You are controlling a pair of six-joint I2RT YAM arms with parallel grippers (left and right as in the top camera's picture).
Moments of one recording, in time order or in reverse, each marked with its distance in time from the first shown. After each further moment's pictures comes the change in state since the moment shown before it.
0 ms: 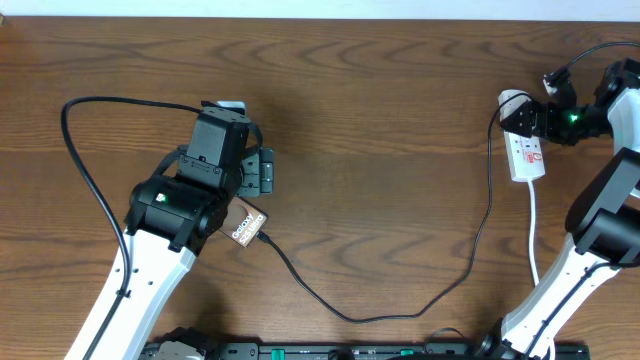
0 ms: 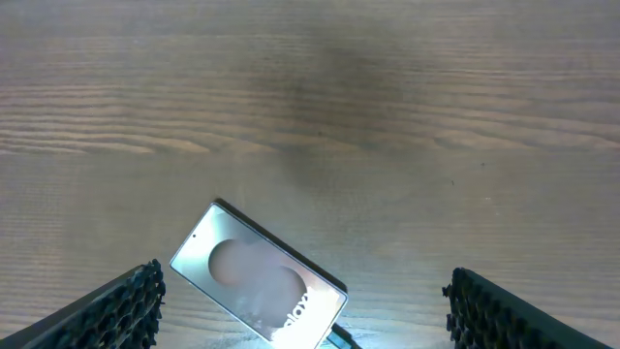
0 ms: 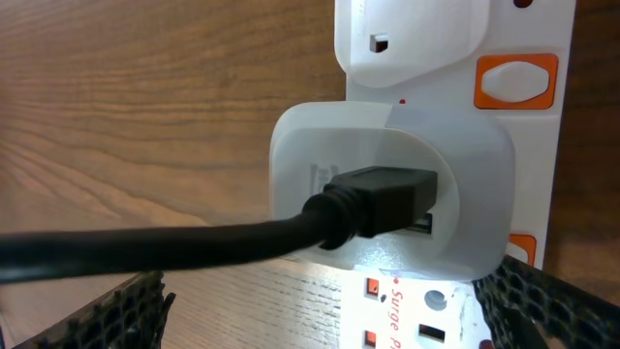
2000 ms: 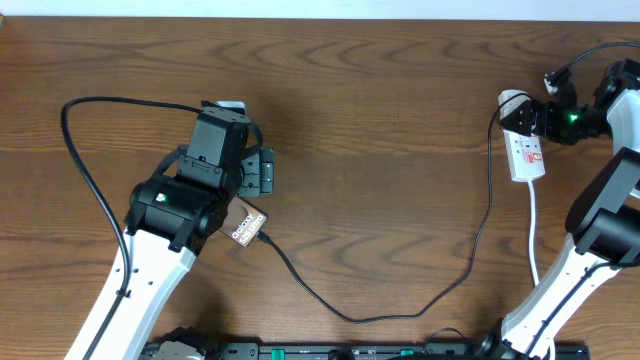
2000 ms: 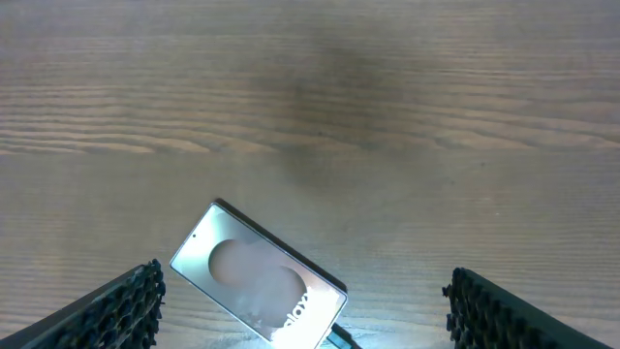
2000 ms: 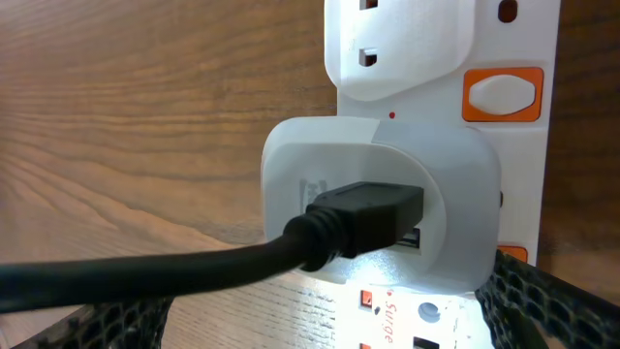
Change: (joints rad) left arm 0.000 0.000 0.000 0.000 0.000 0.000; right arm 0.001 0.002 -0.014 0.030 -0.005 0.025
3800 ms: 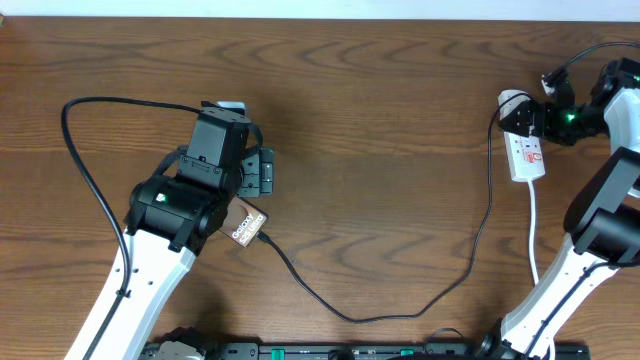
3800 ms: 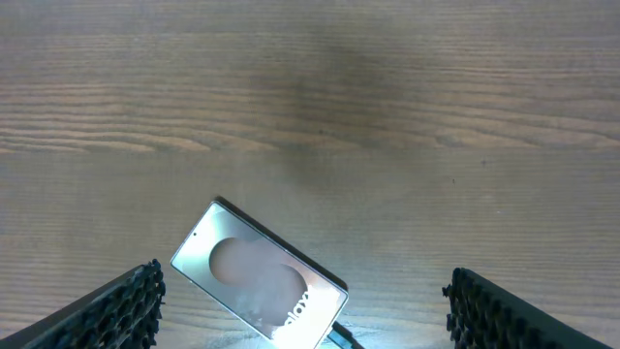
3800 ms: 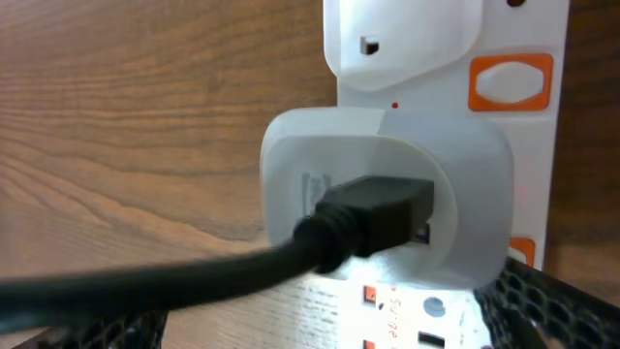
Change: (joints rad) left arm 0.000 0.000 0.000 -0.004 0.000 0.000; right arm 0.018 0.000 0.000 0.003 0.035 0.014
